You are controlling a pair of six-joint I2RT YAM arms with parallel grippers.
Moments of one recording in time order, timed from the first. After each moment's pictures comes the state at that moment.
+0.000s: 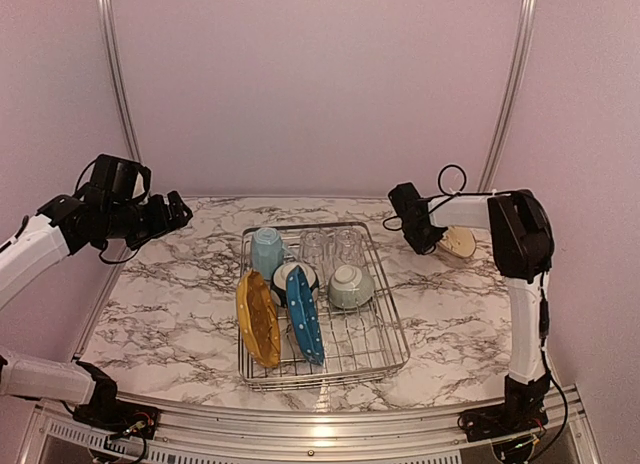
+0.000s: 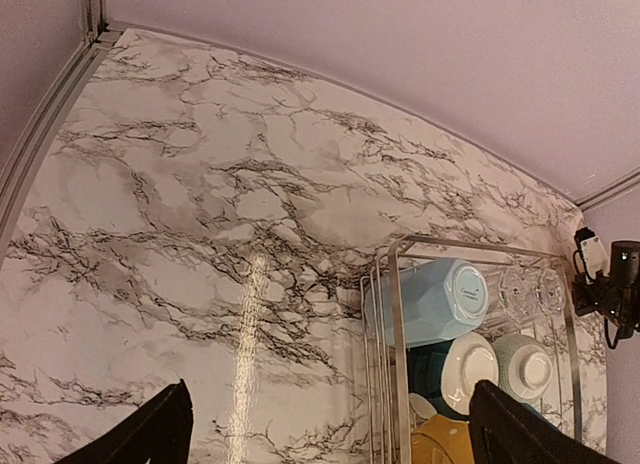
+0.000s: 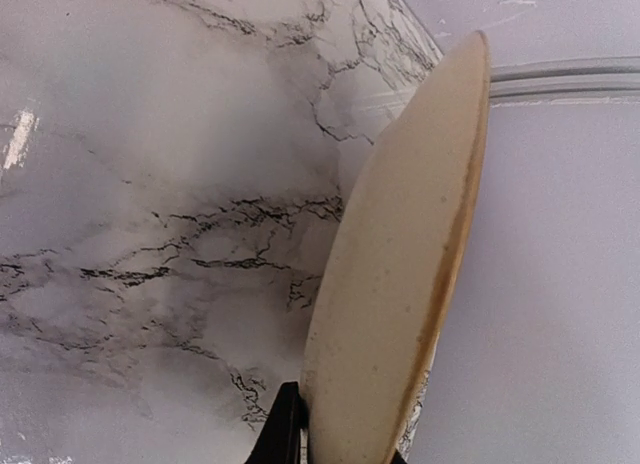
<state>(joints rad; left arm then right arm) -0.40 1.13 1.07 -0.62 -0.10 -0.61 0.38 2.20 1.62 -0.54 0.80 -0.22</state>
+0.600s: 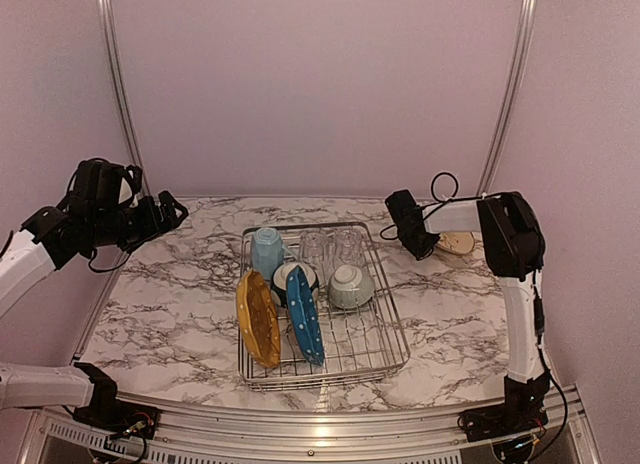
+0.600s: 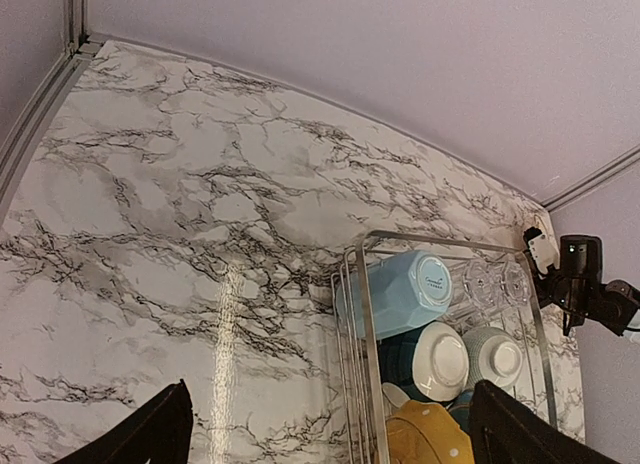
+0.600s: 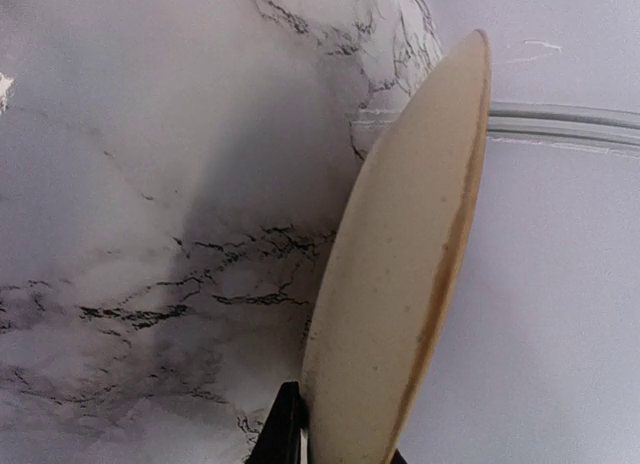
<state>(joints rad) -0.40 1.02 1.02 -0.59 -0.05 -0.62 0.37 2.27 1.62 -0.44 0.84 -0.39</state>
